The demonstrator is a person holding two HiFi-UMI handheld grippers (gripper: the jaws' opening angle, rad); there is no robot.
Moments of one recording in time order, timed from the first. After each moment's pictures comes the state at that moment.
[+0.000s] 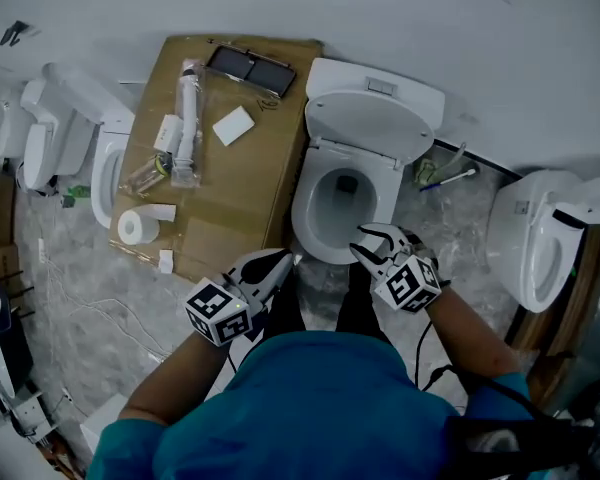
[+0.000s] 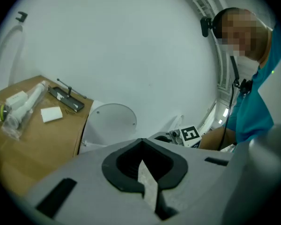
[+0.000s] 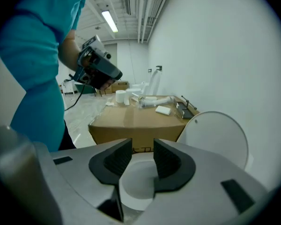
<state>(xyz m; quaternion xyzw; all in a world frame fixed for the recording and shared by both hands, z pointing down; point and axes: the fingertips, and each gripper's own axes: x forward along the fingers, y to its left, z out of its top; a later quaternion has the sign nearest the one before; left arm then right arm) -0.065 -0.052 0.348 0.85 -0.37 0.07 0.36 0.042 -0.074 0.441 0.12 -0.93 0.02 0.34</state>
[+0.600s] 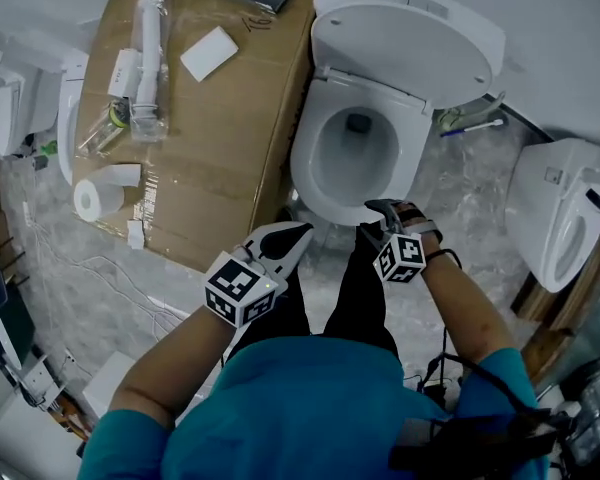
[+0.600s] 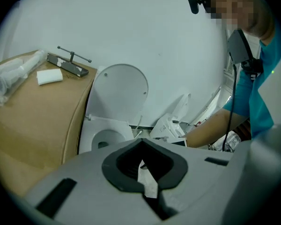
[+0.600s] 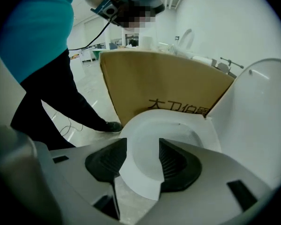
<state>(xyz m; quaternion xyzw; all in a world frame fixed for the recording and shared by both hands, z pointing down) -0.051 -0.036 0.521 0.83 -0.33 0.17 0.40 0.051 -0.002 0.711 -0.01 -0.86 -0.03 0.50</state>
